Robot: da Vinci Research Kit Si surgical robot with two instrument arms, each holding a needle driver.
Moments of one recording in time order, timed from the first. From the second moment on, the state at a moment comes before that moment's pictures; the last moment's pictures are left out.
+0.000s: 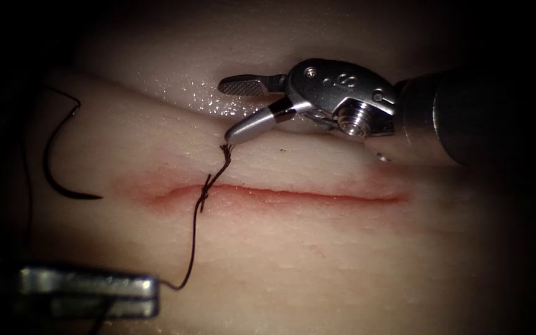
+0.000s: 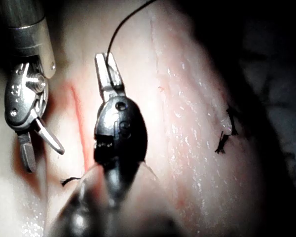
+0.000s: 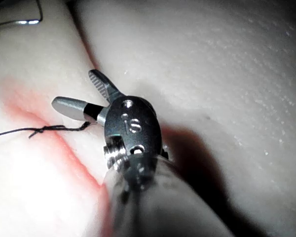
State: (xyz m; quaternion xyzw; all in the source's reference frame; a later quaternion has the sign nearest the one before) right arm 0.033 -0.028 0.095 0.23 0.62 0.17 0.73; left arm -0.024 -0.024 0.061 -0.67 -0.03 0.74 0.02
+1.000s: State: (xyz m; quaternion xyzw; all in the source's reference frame) right arm 0.037 -0.036 0.094 0.17 0.69 0.22 0.67; left arm -0.025 -0.015 0.072 -0.72 -0.07 0.69 0.02
